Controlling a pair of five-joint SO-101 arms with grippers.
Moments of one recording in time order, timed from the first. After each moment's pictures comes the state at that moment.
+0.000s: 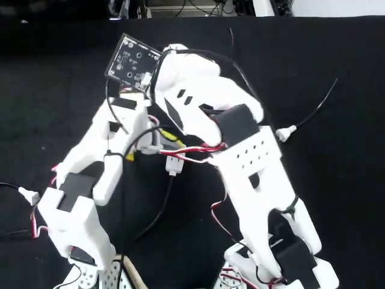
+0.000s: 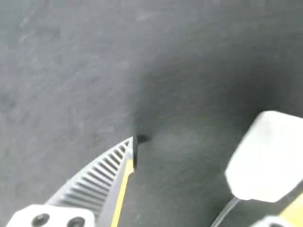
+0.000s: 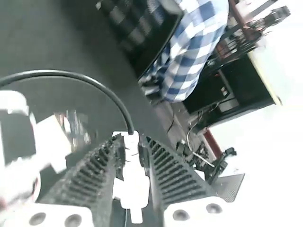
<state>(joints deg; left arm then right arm) 9.2 13.9 14.4 67.6 15.9 -29.9 -18.2 -1.7 51.8 42.2</state>
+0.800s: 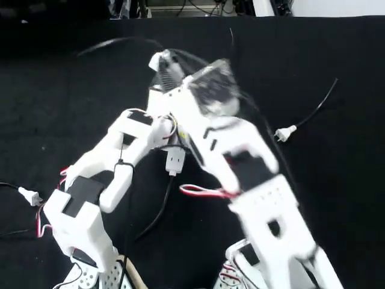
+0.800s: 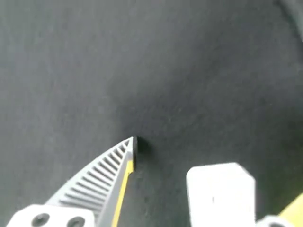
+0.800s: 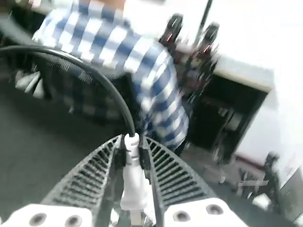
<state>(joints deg) 15.6 12.8 23.3 36.0 0.5 -26.3 -44.6 39.8 14.1 10.1</state>
